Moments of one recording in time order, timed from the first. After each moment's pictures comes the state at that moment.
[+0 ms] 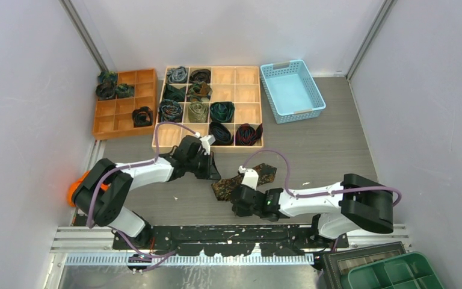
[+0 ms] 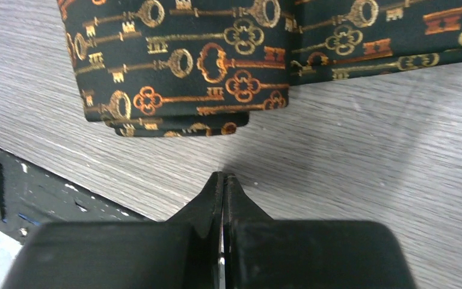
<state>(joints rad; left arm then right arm) -0.62 1.51 0.67 0.02 0.39 -0.55 1.28 1.37 0.56 -0.15 0.31 1.09</state>
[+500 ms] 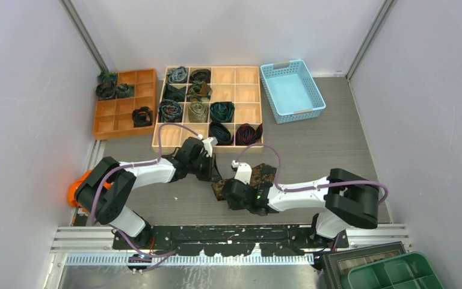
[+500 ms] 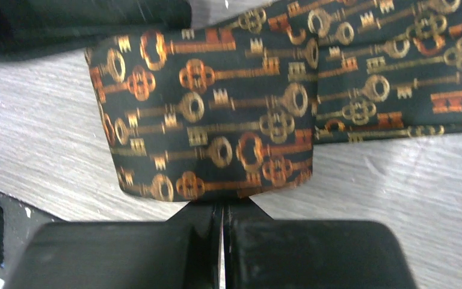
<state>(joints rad) -0.64 1.54 0.66 0.05 0.38 -0.54 1.25 1.48 0.65 -0.13 0.37 1.05</state>
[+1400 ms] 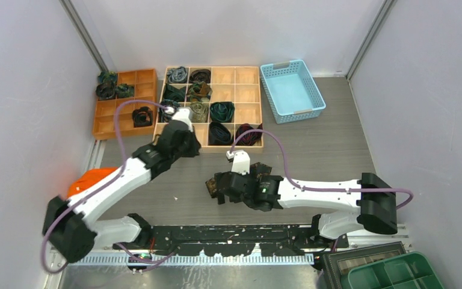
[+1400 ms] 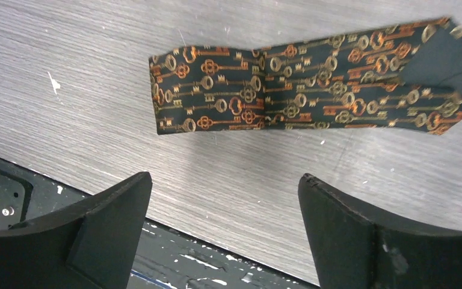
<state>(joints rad) -0.65 1.22 0.88 -0.31 -0.17 -0.50 1.29 1.36 0.88 -0.48 0.51 0.91</state>
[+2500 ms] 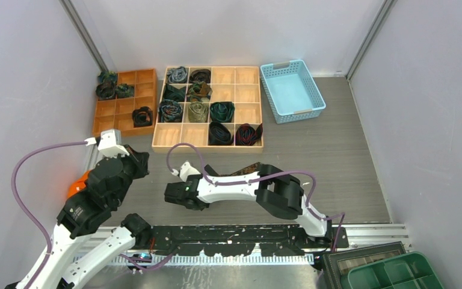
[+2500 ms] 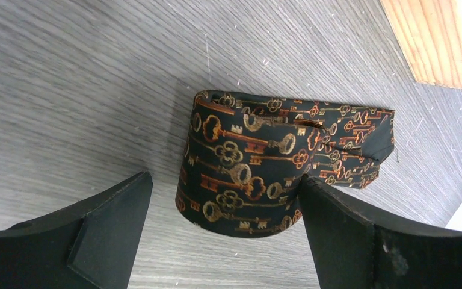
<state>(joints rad) -0.64 0.47 0.91 -0.78 -0.53 -0.55 1.36 2.15 1.66 -1.02 0.69 0.60</state>
